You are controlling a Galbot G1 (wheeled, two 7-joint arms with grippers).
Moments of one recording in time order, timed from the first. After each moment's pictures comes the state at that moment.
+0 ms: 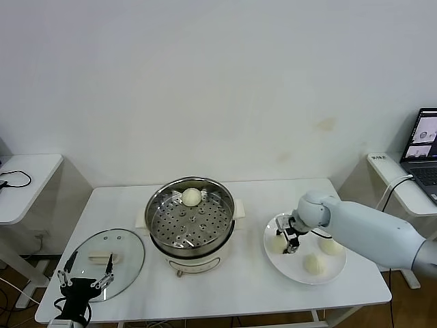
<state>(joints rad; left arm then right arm) 1.78 -1.28 -0.78 -2.09 -0.06 -0.02 -0.06 0.07 0.79 -1.02 1.35 -0.04 -0.30 -0.97</state>
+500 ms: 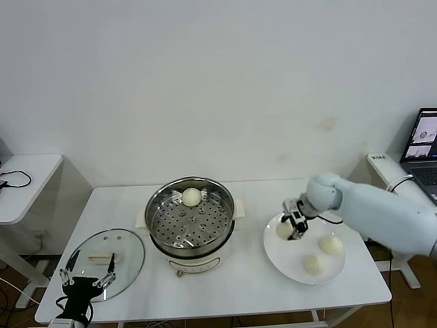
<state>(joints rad) 1.77 -1.27 -0.77 -2.10 -0.07 -0.01 -0.05 0.35 0.75 -1.13 1.44 0.12 -0.33 -1.00</state>
